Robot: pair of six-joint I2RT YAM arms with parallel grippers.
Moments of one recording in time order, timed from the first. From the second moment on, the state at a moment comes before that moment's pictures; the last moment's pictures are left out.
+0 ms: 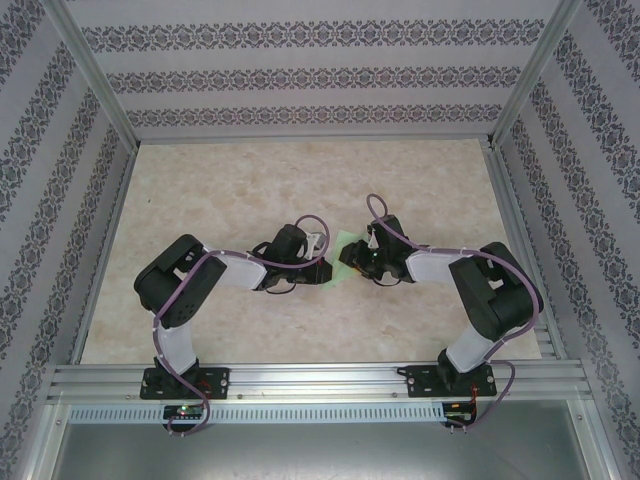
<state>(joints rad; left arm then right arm) -0.69 1.86 0.81 0.29 0.49 -0.68 0.46 1.66 0.67 0.09 -0.41 0.89</state>
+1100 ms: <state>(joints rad) -0.69 1.77 0.82 0.25 0.43 -0.62 0.47 1.69 0.75 0.00 -0.38 0.88</state>
